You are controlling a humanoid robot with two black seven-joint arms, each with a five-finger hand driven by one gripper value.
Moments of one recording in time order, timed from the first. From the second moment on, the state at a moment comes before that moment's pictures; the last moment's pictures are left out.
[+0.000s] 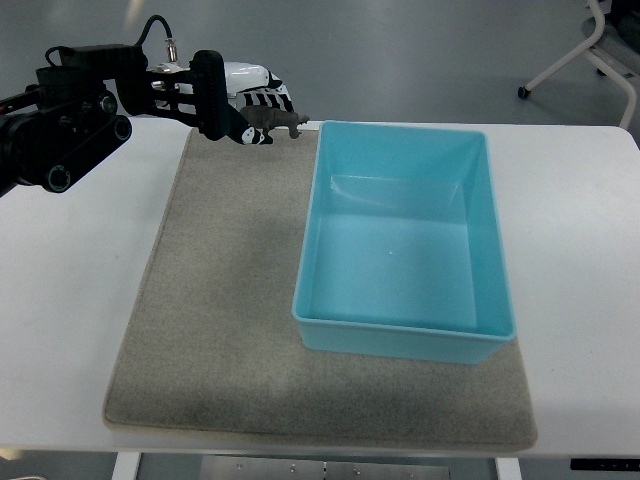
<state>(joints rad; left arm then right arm) -1.21 0.38 -0.40 -0.72 1.56 -0.27 -0.32 0.05 0.00 -0.01 0.11 -0.05 0.19 0.06</state>
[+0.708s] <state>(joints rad) -1.20 0.38 -0.42 -0.94 1.53 -0.24 -0.33 0.05 0.00 -0.01 0.11 -0.05 0.19 0.06</state>
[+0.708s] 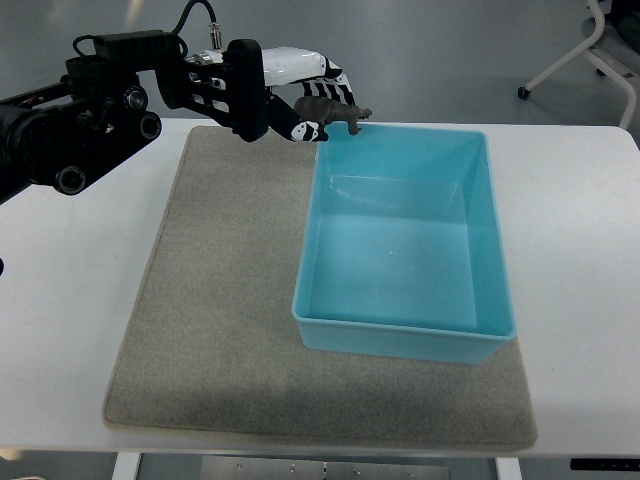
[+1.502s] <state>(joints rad) -1.16 0.31 -0.40 -1.03 1.51 -0.26 -0.33 0.05 0.00 -0.01 0.11 -0.05 0.19 0.06</state>
